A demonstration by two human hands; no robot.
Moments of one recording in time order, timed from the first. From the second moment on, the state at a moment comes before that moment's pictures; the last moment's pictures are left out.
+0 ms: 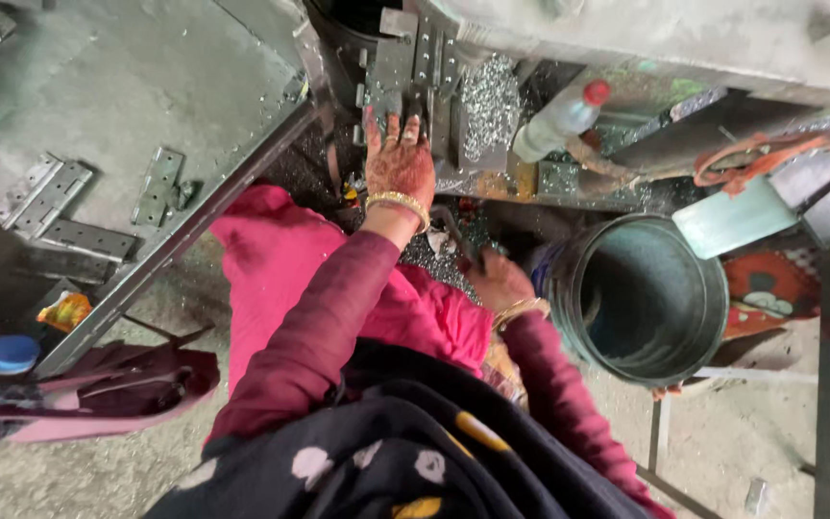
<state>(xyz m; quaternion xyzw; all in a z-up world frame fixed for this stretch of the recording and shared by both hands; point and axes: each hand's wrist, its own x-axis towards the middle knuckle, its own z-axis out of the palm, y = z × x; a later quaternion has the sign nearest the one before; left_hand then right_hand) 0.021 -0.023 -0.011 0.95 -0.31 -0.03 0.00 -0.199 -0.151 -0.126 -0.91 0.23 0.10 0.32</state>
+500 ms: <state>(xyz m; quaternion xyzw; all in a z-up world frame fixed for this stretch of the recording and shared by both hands) 0.041 -0.034 -0.036 0.95 -0.32 0.01 -0.04 -0.211 -0.156 -0.154 -0.89 0.29 0.09 0.34</state>
